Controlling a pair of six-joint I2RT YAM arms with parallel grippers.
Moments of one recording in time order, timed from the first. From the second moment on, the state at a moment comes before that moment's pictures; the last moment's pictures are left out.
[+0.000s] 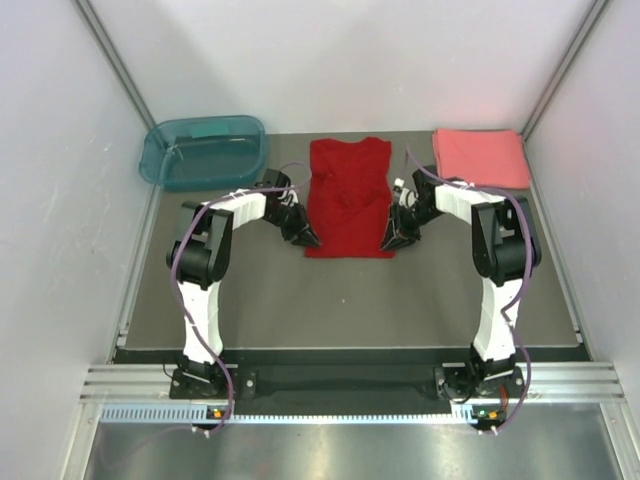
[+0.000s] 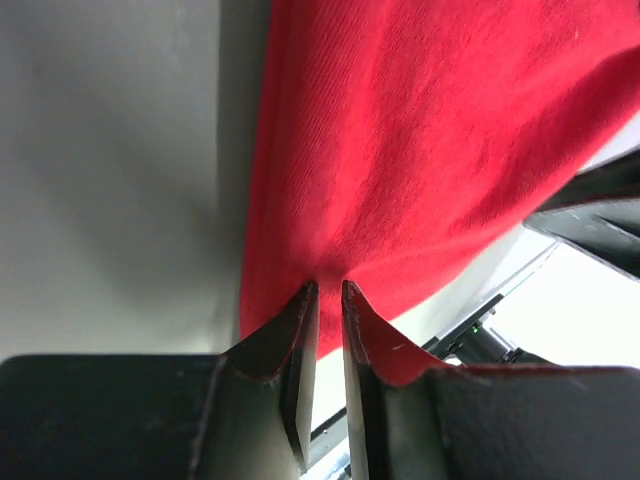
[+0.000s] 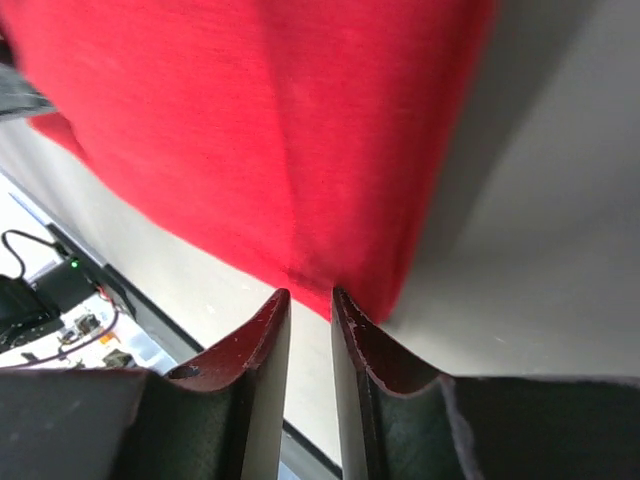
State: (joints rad) left arm -0.30 2.11 1.41 -0.49 0.60 -0.66; right arm 0.23 2.06 1.40 -0.69 -0.64 0.25
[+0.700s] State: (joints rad) left arm -0.28 1.87 1.30 -0.58 0.53 -0.58; right arm 0.14 1.89 1.22 -0.62 -0.69 0.26
